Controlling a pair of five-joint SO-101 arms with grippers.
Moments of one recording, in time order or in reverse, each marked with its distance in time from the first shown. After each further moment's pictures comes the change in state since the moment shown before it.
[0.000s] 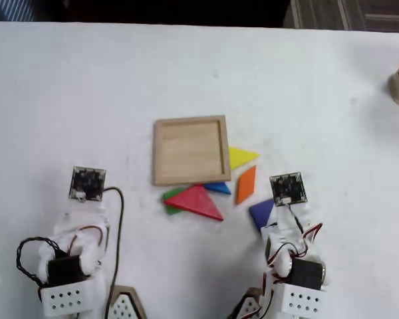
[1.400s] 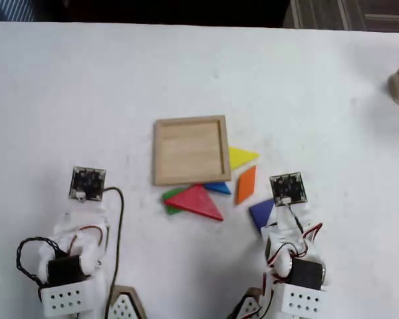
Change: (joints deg) left arm 0.0 0.0 0.0 0.0 0.0; right arm 0.0 0.0 0.0 0.0 0.0
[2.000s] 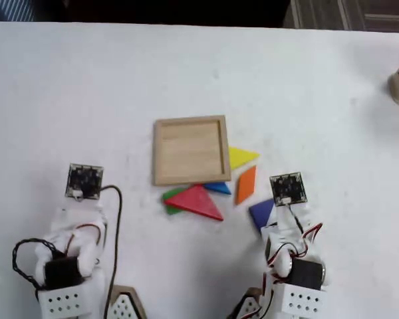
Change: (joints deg) left arm 0.0 -0.4 -4.0 0.0 0.0; right arm 0.0 0.0 0.0 0.0 0.0
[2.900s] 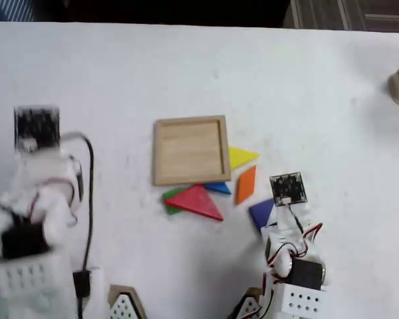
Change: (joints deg) left arm 0.1 37.4 -45.6 -2.3 7.9; right arm 0.0 0.0 0.0 0.0 0.0
